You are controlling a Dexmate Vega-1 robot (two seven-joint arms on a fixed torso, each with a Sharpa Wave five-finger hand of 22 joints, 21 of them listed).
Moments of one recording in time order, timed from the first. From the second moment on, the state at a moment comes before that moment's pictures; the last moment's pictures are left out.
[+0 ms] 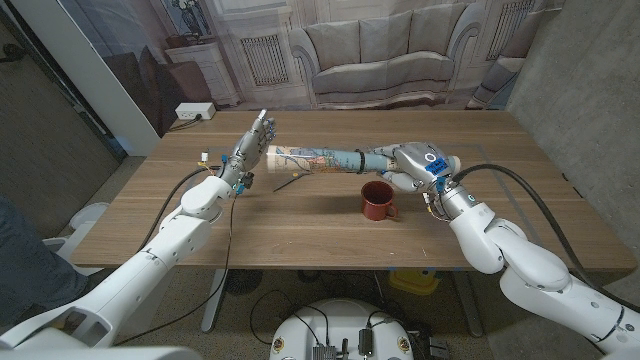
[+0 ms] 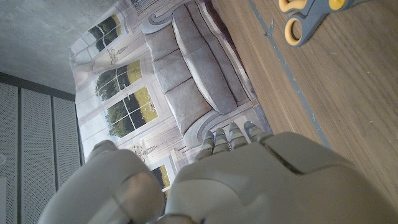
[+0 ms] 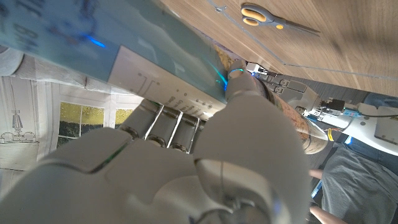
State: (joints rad) left arm 0.90 0.63 0.36 -1.47 -0.61 -0.28 -0.08; left_hand 0.40 0.03 -0.05 0.09 0.33 -0.03 0.05 0.20 0.18 -0.05 0.00 0.20 0.19 -0.12 0.01 0.19 0.18 -0.15 -0.01 0.19 0.18; right arm -1.30 -0.93 -0.37 -2.25 -0.88 -0.23 -0.29; right_hand 1.09 0.11 0.16 -0.12 0.19 0.76 -0.07 0.21 0.22 0.84 -0.10 0.21 0.18 0.80 -0.09 0.20 0.19 0.72 -0.07 0.46 0.21
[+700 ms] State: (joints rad) left arm 0.91 0.64 0.35 -1.48 -0.62 -0.28 -0.08; left_hand 0.40 0.03 -0.05 0.09 0.33 -0.03 0.05 0.20 0.18 -0.05 0.00 0.20 0.19 -0.12 0.01 0.19 0.18 -0.15 -0.01 0.19 0.18; right arm -1.29 -0.92 -0.42 -2.23 -0.91 -0.29 -0.27; right_hand 1.09 0.11 0.16 -0.12 0.19 0.76 -0.08 0.20 0.22 0.84 -0.10 0.21 0.18 0.80 -0.09 0.20 0.19 0.71 -0.07 0.47 0.21
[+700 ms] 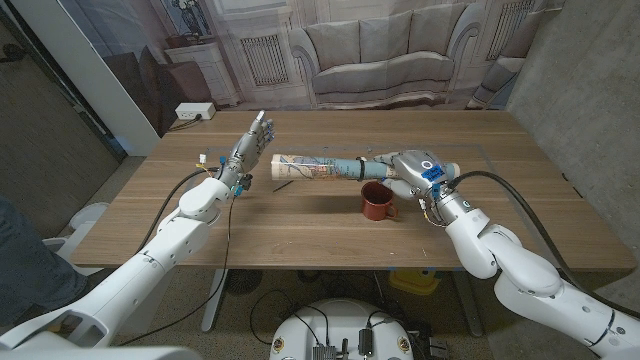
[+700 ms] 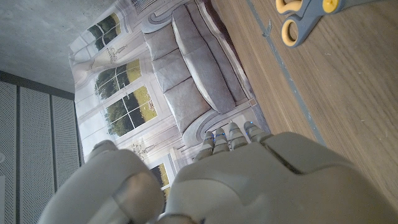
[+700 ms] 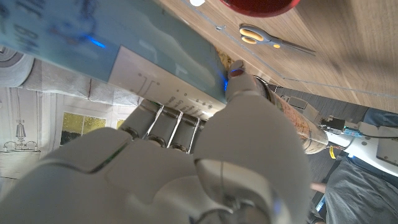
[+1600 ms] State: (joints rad) left arm 0.90 0.63 0.36 -1.46 -0.62 -0.28 -0.08; left_hand 0.40 0.04 -0.06 0.09 0.33 -0.03 0.05 0.20 0.18 -0.05 0.00 0.20 0.19 -0.12 0.01 0.19 0.18 -0.15 -0.01 0.19 0.18; right arm -1.26 -0.91 -0.47 -2.18 -0.90 -0.34 -0.25; right_hand 1.09 0.11 0.16 -0.12 0.18 0.76 -0.08 0.20 0.22 0.84 -0.10 0.21 0.18 0.78 -0.09 0.20 0.19 0.70 -0.07 0.47 0.20
